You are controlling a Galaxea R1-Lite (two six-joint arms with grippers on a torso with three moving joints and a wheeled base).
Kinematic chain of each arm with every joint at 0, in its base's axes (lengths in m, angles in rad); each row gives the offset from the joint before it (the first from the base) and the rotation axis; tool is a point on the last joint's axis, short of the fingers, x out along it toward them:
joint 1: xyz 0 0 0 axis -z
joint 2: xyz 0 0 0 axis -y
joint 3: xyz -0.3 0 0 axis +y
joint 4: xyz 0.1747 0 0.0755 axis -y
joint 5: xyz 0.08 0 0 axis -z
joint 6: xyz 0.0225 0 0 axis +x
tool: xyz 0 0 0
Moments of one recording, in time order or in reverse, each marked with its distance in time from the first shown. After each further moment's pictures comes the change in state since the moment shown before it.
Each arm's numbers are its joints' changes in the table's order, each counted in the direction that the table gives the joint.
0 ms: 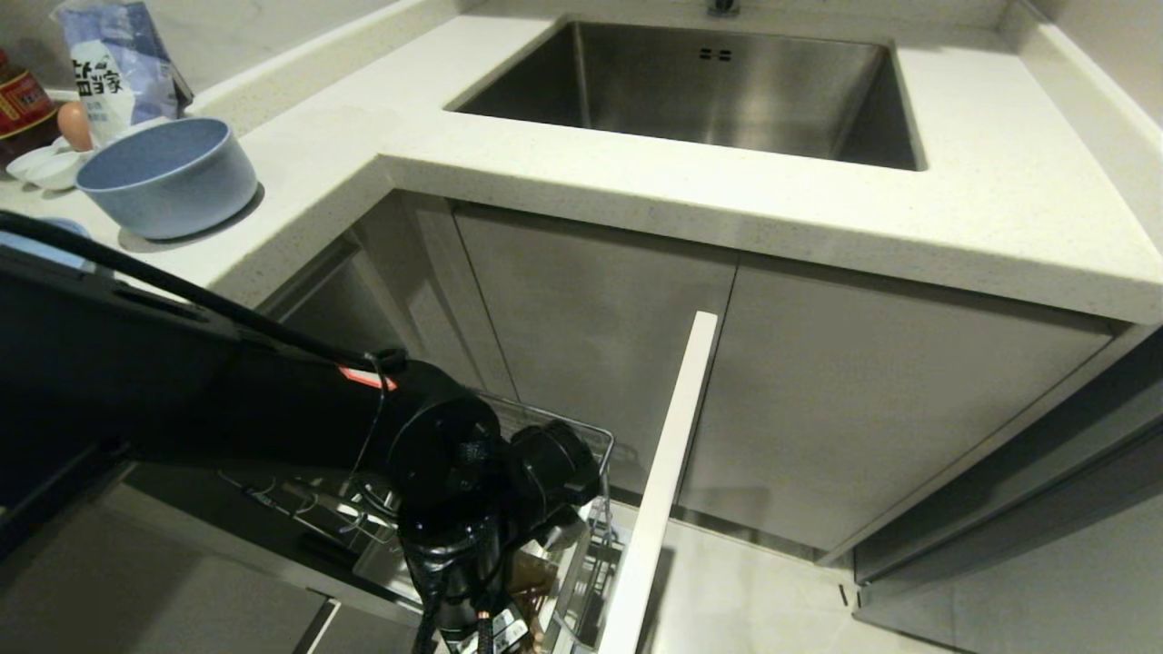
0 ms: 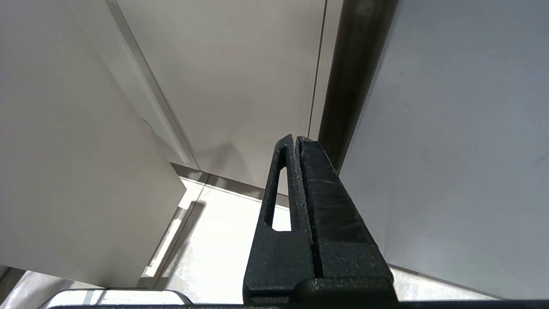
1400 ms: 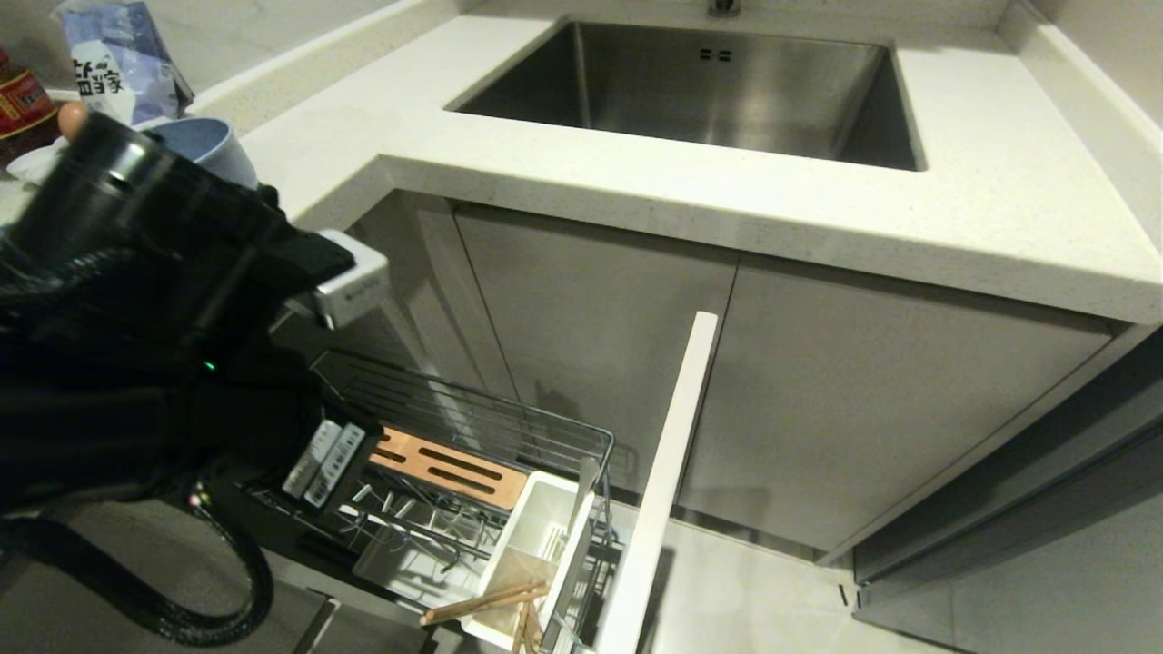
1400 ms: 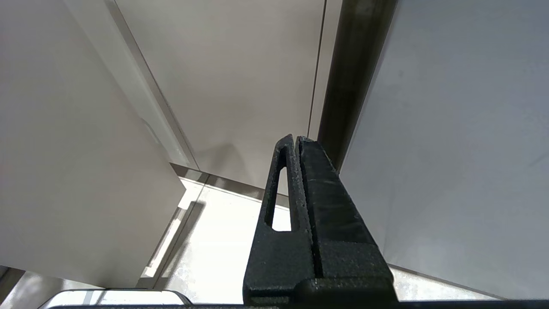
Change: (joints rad) left arm -0.031 0.586 -0.016 0.207 -0.286 -0.063; right arm 0.000 0.000 0.000 0.000 0.000 0.000
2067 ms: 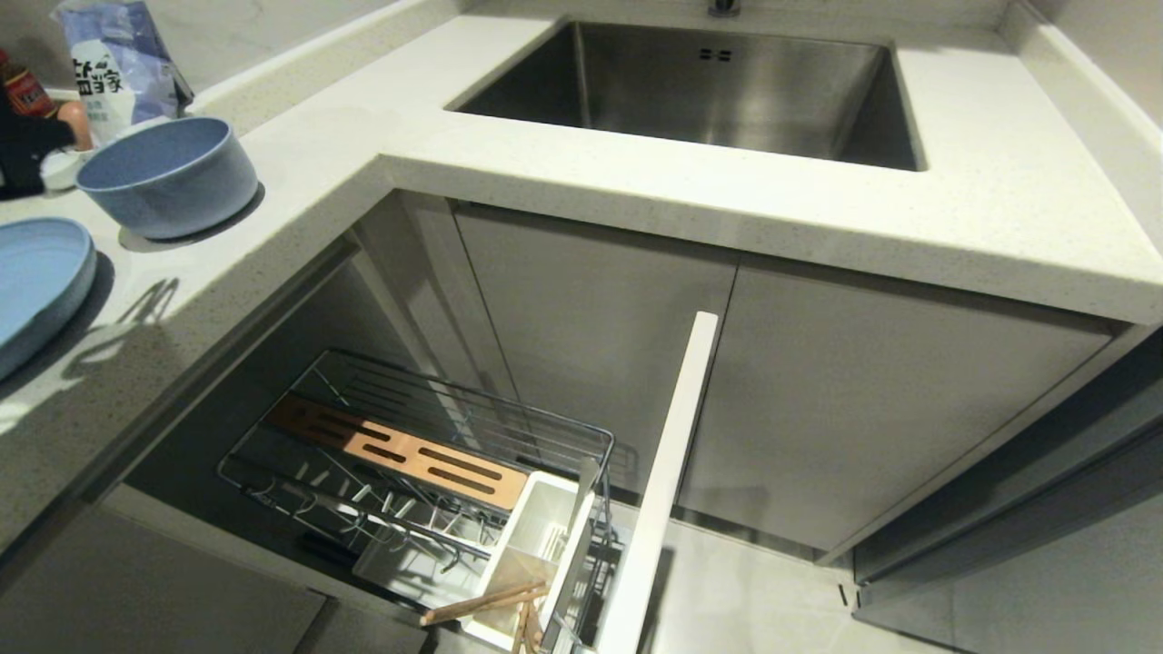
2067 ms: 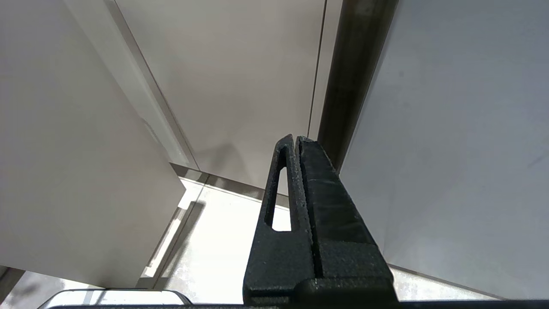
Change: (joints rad) left arm -0.433 0.221 -0.119 0.374 0.068 0.015; right arm 0.000 0.000 0.000 0.000 0.000 0.000
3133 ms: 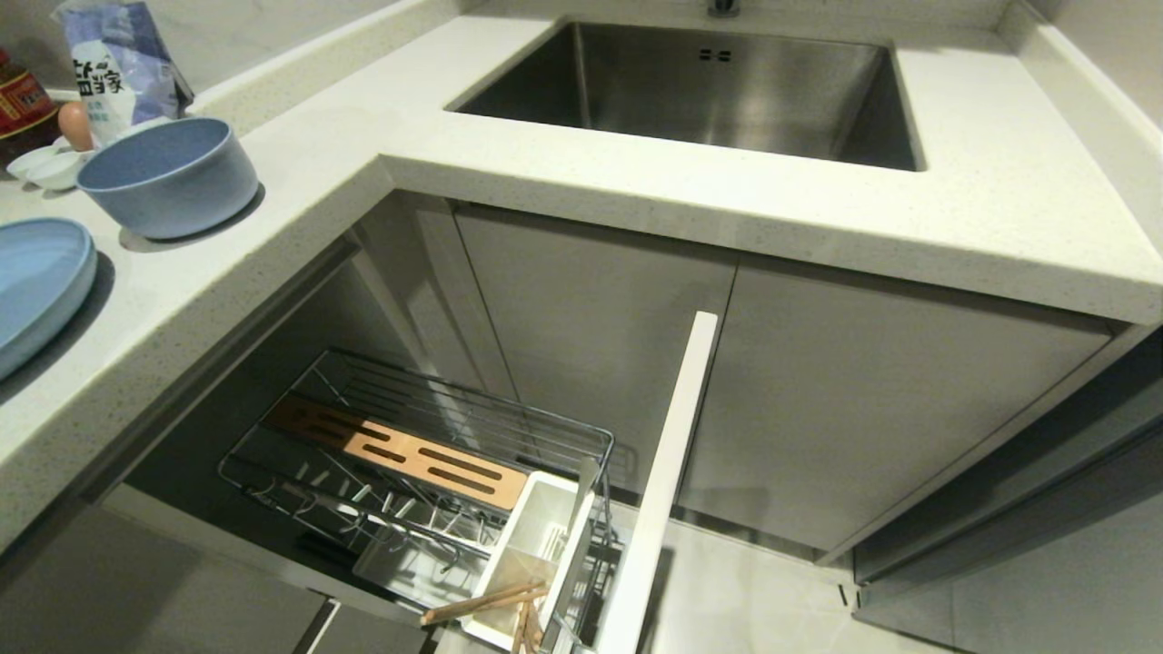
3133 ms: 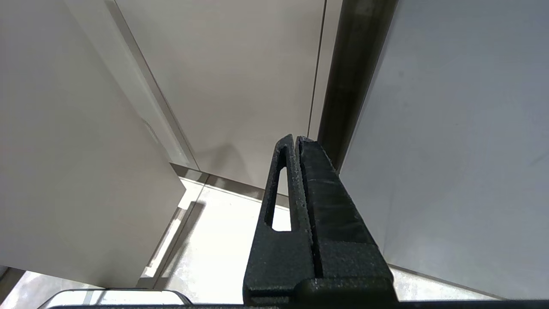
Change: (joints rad) left arm -0.707 0.041 -0.300 -0.421 0.293 -0.016; right arm 0.000 0.000 0.000 0.000 0.000 0.000
